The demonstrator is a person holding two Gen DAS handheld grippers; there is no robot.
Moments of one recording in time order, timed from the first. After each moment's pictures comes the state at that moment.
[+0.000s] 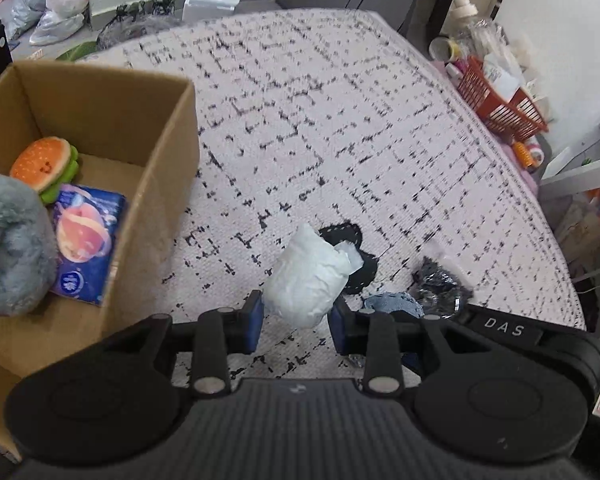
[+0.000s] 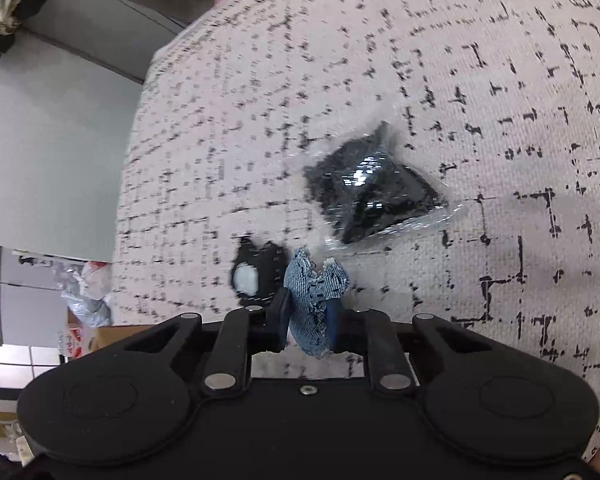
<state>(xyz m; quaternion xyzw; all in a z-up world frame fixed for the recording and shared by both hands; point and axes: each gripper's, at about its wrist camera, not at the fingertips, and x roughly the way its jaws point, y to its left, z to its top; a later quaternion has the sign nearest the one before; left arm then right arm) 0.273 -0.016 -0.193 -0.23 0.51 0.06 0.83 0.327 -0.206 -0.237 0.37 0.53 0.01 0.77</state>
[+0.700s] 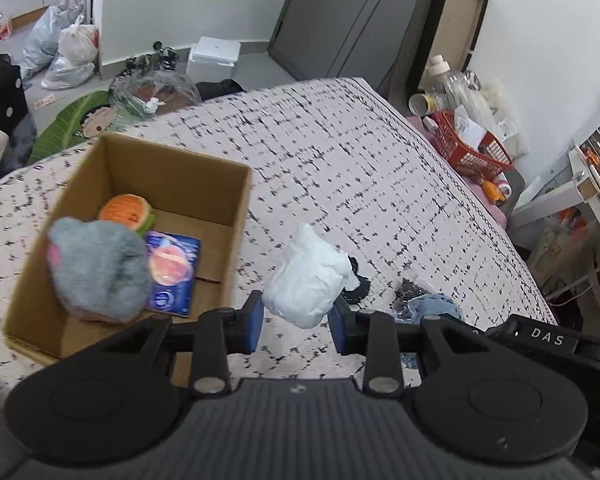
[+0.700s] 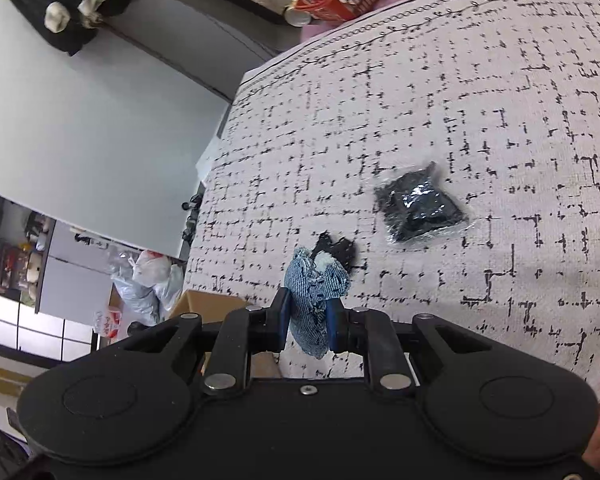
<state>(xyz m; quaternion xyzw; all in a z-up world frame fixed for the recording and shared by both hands) 0.207 0.020 -0.117 -0.22 0.45 0.06 0.86 0.280 -0.216 -0.167 0.35 0.47 0.09 0.80</state>
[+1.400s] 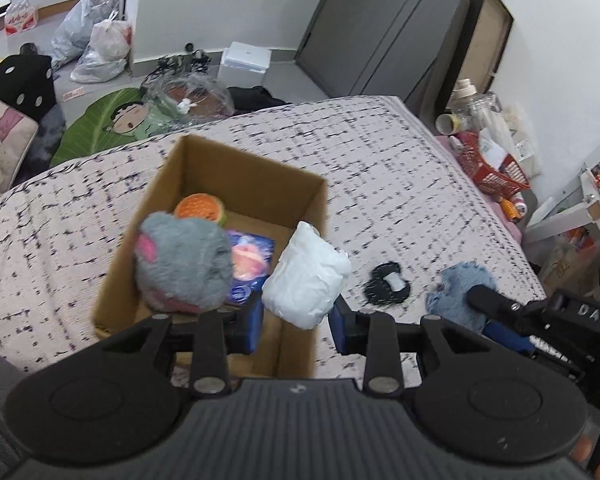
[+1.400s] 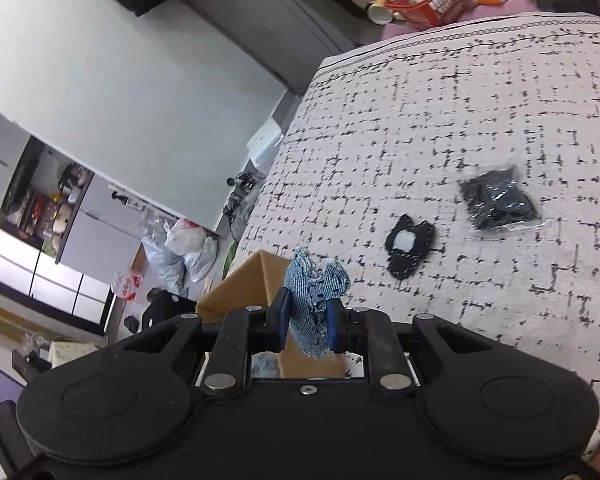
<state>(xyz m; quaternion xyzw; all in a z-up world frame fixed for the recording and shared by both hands) 0.168 0.076 -0.113 -0.24 0.44 0.09 0.86 0.260 -0.160 -0.131 0.31 0.45 0.17 0.82</state>
